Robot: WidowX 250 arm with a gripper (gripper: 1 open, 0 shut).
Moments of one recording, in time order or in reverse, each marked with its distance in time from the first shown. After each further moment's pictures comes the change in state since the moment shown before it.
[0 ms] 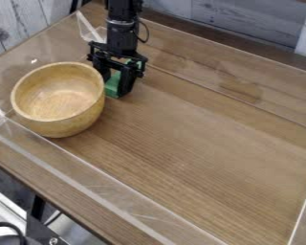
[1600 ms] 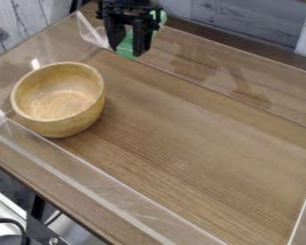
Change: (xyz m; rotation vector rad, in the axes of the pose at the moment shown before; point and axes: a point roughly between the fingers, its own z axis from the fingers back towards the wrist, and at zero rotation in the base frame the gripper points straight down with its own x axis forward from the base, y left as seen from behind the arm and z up) arm -0.023 -0.031 0.086 -0.089 -0.159 -0.077
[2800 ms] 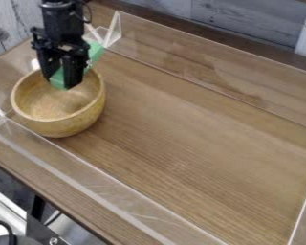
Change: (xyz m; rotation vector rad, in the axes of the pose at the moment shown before) arm -0.077 0.090 -0.038 0.082 0.054 0.073
